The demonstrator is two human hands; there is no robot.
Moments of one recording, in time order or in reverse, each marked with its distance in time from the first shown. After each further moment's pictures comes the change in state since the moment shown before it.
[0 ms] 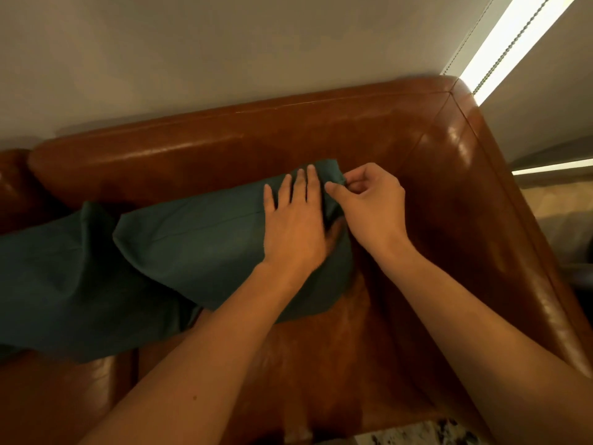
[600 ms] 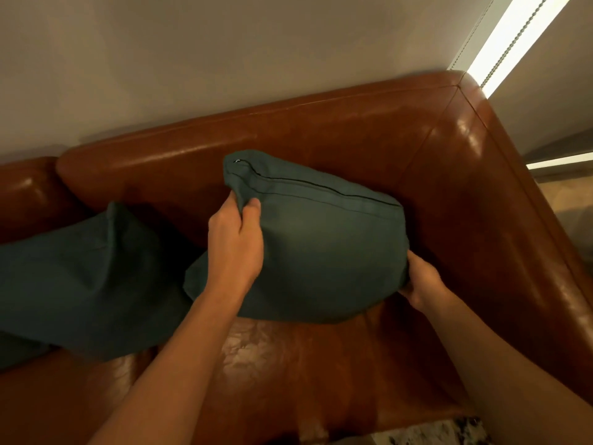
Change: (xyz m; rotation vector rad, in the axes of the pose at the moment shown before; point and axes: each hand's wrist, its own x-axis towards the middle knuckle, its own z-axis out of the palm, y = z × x) left_hand -0.058 -0.062 -0.048 -0.882 0.324 -0.359; right_hand -0.035 0.143 -0.011 0.577 0.006 0.874
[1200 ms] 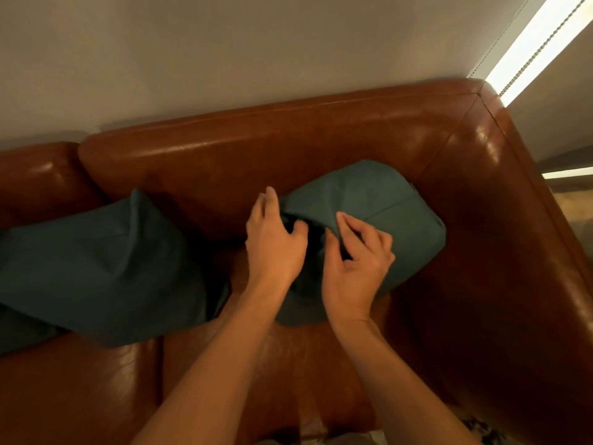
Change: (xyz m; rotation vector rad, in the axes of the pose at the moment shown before) left_hand -0.002 -0.035 0.018 0.277 -0.107 -0.043; right_hand -0.117 0.041 0.119 -0.489 0.330 -1.317
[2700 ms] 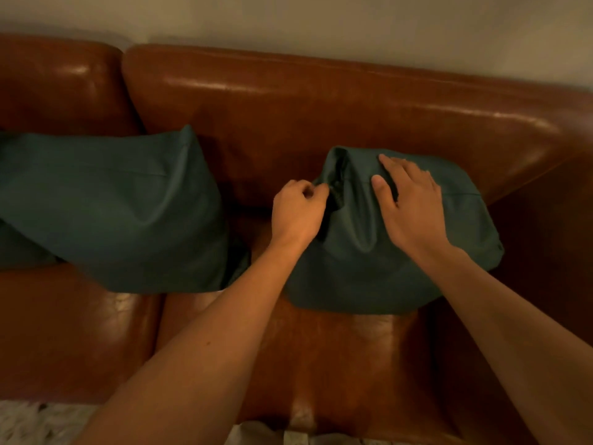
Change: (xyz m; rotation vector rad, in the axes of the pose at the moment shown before) left_hand 0.072 -0.094 0.003 -0.331 0.020 -0.223; right_hand 0.076 0.024 0.083 -0.397 -0.683 -0.312
